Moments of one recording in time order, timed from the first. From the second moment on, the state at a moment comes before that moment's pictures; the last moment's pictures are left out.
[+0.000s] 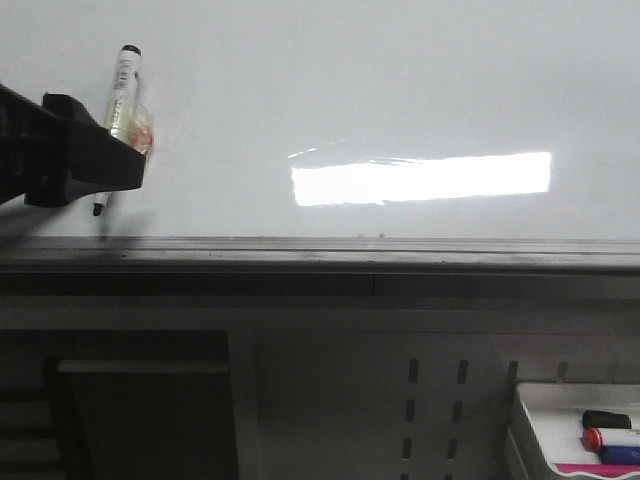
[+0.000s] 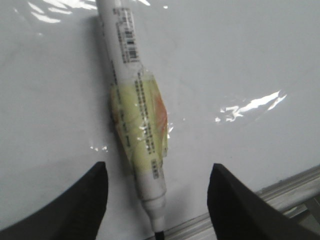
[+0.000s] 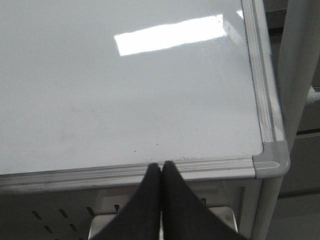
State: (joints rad) left arm -0.51 1.29 -0.46 -0.04 -0.34 -0.09; right arm -0.07 0.34 -0.15 0.04 0.14 0.01
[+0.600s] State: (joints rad) left arm -0.52 1.37 -0.49 -0.09 -0.38 -0.09; right arm 0.05 0.36 -0.17 0.04 0.18 0.01
